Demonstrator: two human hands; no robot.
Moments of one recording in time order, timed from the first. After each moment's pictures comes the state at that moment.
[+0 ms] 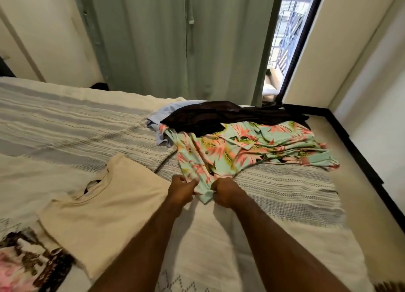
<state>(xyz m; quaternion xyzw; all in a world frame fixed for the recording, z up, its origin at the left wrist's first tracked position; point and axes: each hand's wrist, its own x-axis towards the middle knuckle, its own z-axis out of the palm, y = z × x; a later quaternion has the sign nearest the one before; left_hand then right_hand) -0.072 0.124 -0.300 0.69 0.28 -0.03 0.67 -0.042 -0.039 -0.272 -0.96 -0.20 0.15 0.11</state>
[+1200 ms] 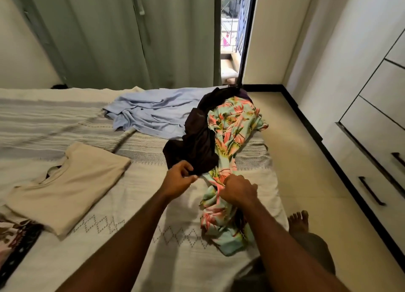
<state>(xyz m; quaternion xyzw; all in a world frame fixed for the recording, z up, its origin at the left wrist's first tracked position) -0.176 -0.015 -0.270 0.87 -0.01 -0.02 0.49 -0.205 -0.218 -0.253 -0.97 0.09 0.16 0.15</state>
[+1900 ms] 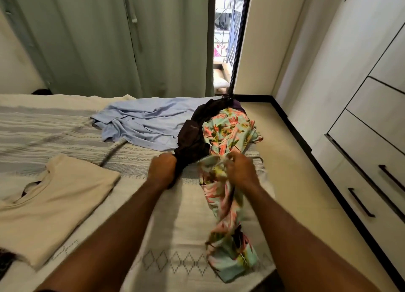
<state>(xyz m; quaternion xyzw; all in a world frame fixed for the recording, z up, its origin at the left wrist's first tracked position) -0.089 0.006 -0.241 0.99 -0.09 0.03 -0.05 -0.144 -0.228 -0.203 -0.92 0.10 -0.08 0.37</state>
